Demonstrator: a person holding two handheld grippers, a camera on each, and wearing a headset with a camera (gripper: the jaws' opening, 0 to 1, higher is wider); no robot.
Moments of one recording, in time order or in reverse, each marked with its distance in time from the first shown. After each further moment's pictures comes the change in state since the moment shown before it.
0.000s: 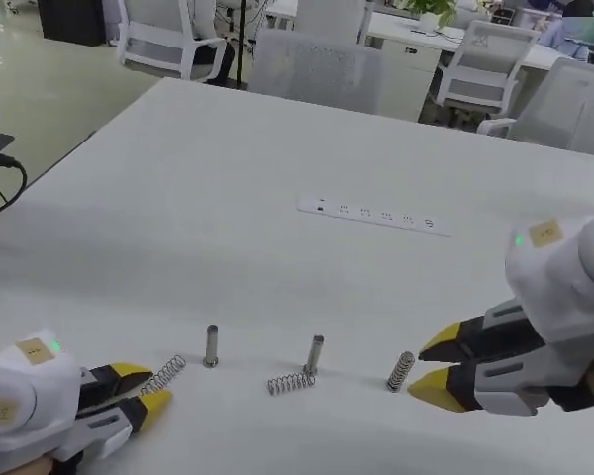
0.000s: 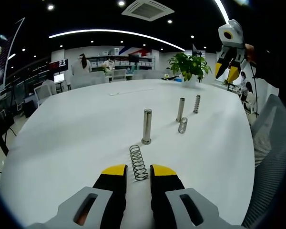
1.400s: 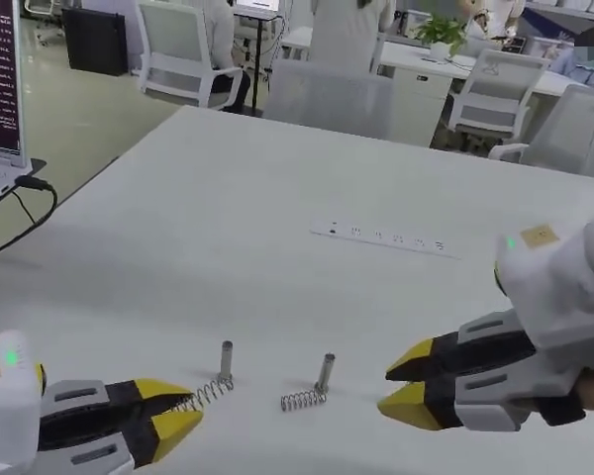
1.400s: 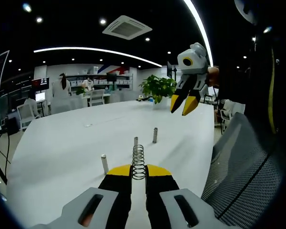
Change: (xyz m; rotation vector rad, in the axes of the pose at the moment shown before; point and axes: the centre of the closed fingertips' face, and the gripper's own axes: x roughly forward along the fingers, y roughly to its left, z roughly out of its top) left arm -0.074 -0.082 0.082 0.074 -0.177 -0.226; right arm -0.002 0.046 0.047 0.003 -0.149 0.165
